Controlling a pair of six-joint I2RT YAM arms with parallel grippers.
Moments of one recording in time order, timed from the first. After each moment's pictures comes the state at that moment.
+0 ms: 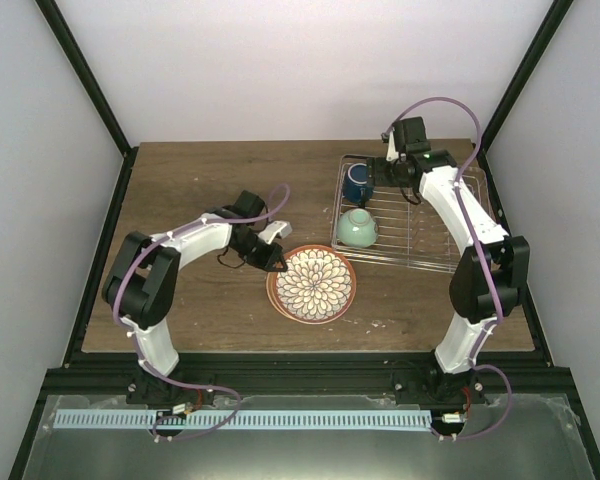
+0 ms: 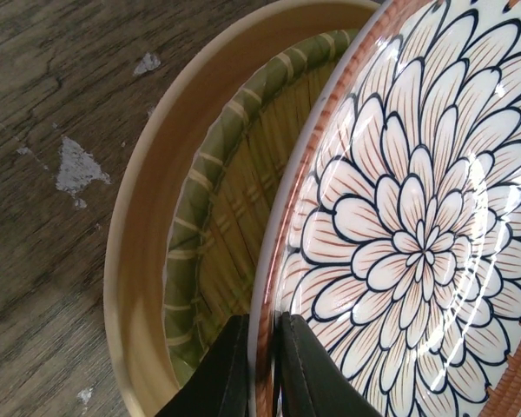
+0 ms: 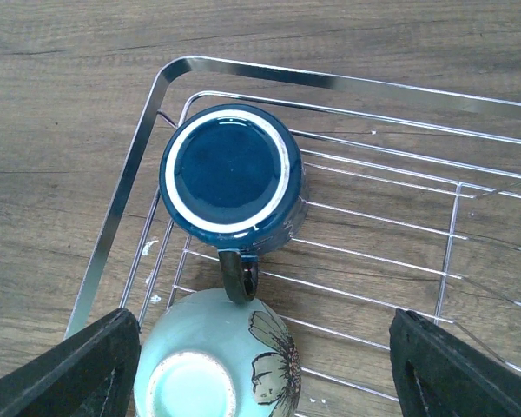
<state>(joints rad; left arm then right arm) -0.47 1.81 1.16 -0.65 0.59 0.02 0.22 1.77 1.63 -0.73 -0.02 0.15</state>
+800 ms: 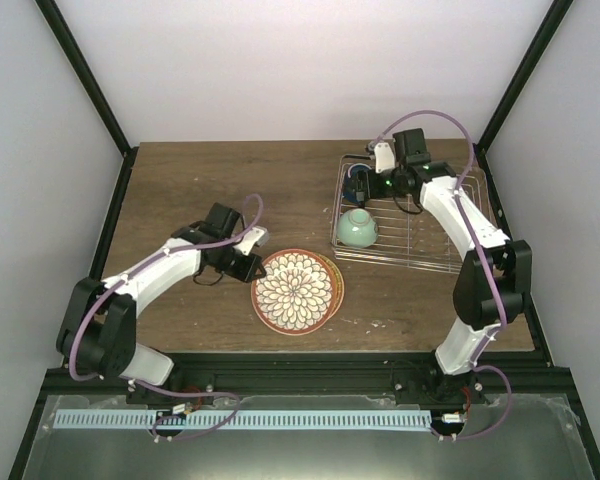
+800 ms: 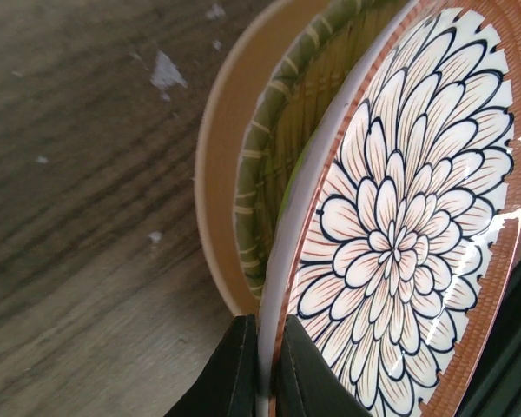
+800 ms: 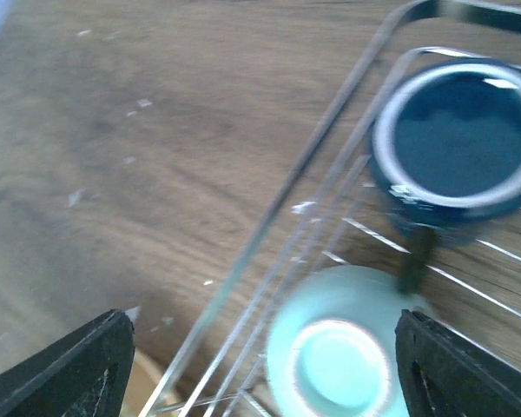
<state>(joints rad) -0.44 1.47 0.92 -0.63 0.48 0.00 0.22 1.71 1.50 -0.63 -0.36 0.06</state>
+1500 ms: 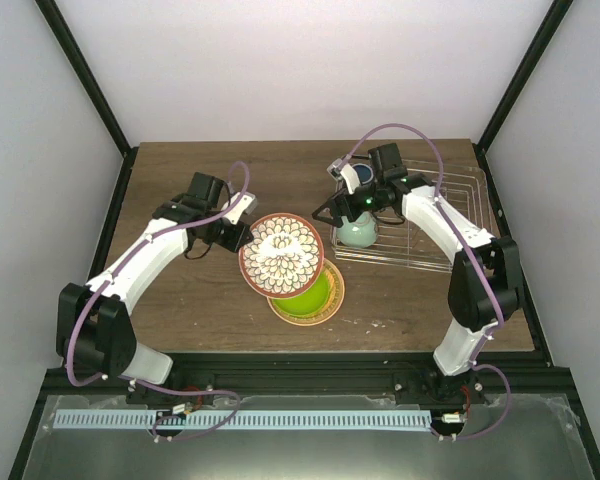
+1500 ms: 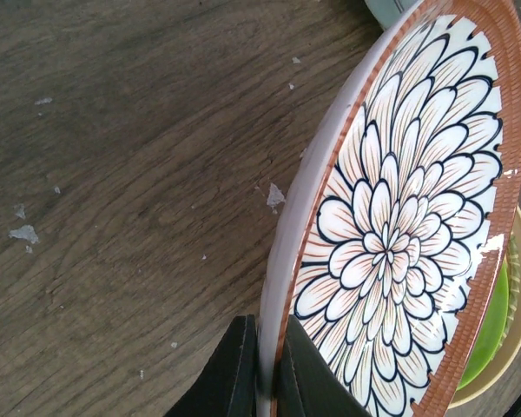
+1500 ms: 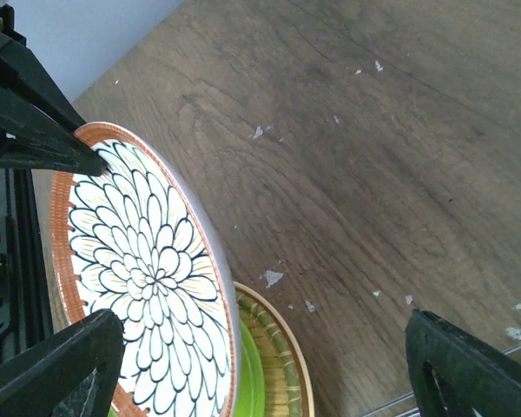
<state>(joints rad) -0.34 1.45 1.14 -0.73 0.37 0.11 0.34 1.73 1.41 -0.57 -0.78 -0.22</state>
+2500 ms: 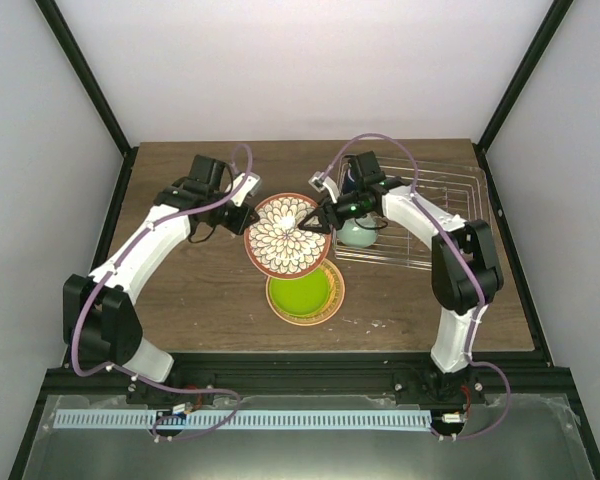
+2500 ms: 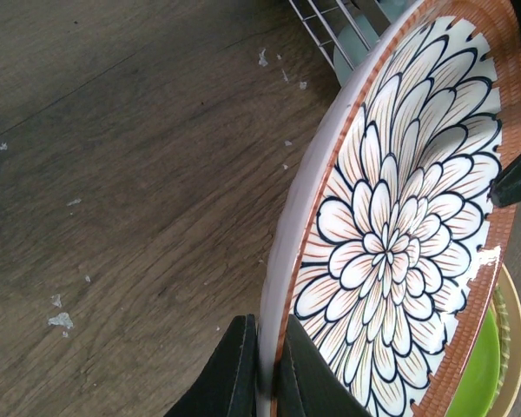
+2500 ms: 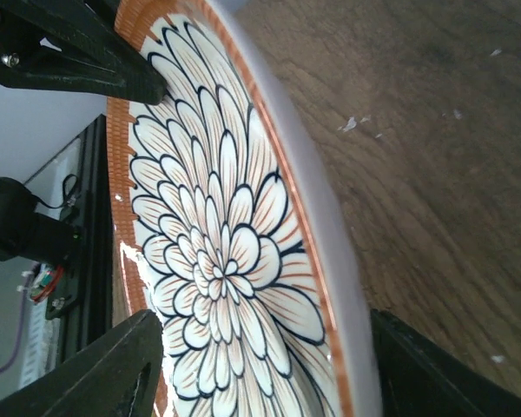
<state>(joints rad) -0.34 1.52 1.30 -0.72 0.39 0.16 0.40 1.86 1.43 -0.53 -0.95 -0.27</state>
